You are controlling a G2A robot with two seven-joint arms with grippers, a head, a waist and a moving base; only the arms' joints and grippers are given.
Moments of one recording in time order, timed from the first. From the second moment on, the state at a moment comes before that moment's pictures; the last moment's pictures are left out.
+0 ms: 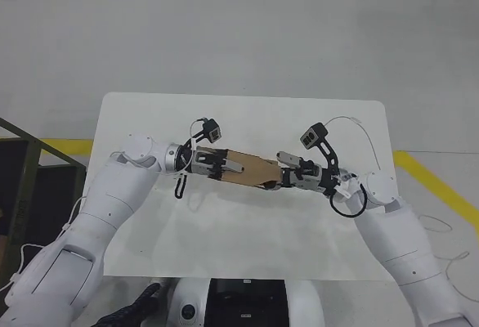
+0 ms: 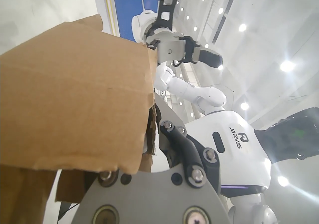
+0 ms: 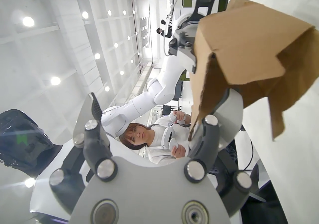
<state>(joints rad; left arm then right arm) 0.81 -1.13 -0.95 -1.03 -0.65 -0.26 -1.45 -1.10 -1.16 1.11 -1.44 0.67 -0.17 1.10</state>
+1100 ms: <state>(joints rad) 0.83 -1.14 -0.99 -1.03 -0.73 -0.26 -1.51 -1.07 -1.18 1.09 -1.49 0.70 -0.21 1.06</state>
